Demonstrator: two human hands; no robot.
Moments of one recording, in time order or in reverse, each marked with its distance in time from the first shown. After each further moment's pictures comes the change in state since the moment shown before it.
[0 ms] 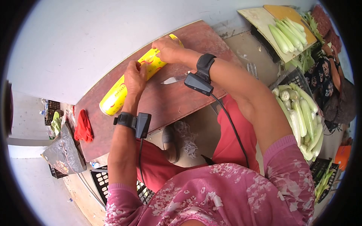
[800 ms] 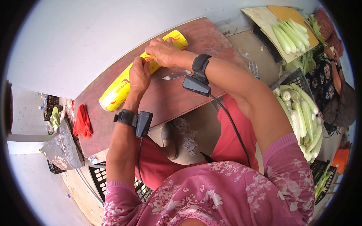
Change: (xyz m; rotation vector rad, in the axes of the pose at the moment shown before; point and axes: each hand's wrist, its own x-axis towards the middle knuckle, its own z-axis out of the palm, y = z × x) left_hand -0.011 -0.005 0.005 -0.063 -0.033 0.094; right_hand -0.004 -0.019 0.023 -0.043 0.001 -0.219
